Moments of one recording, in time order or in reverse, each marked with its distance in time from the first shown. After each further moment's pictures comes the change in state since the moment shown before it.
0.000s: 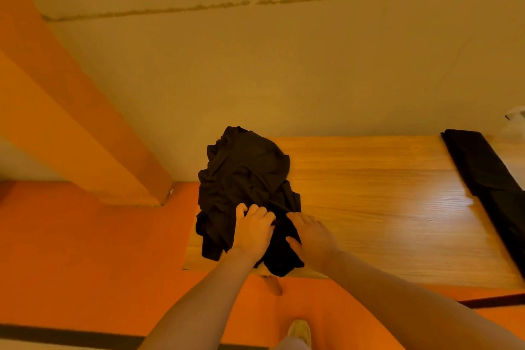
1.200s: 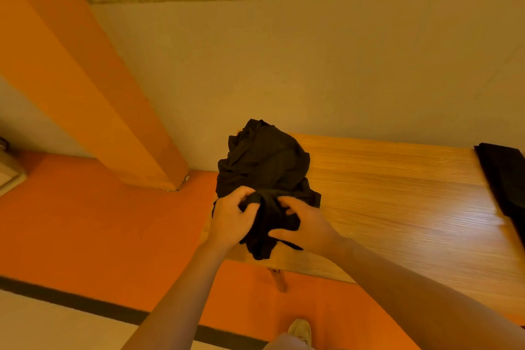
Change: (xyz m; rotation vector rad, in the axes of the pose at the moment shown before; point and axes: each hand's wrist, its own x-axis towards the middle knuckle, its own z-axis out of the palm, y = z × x) left_hand -0.038 -0.041 -0.062 -0.844 0.277 -0.325; right_hand 0.022 -0.034 -0.021 0.451 -0.052 -0.089
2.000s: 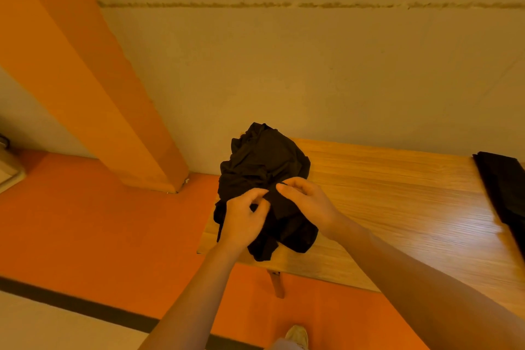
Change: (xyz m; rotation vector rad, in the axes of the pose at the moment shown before) left_hand -0.004 0.010 0.012 -0.134 0.028 0.036; right_hand 0.009 -0.050 -0.035 0.598 0.052 0.156
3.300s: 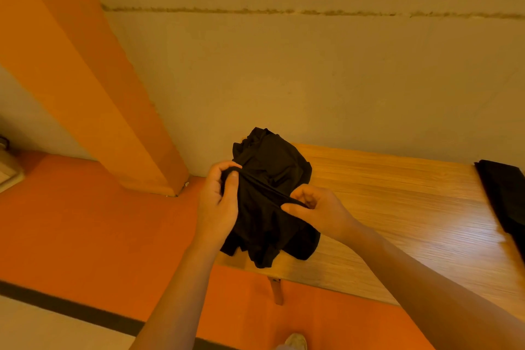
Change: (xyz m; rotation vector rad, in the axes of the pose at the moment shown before) left_hand 0.004 0.045 -0.046 -0.252 0.291 0.050; right_hand -0.009 -0.001 -0.021 -0.309 -0.036 -0.231
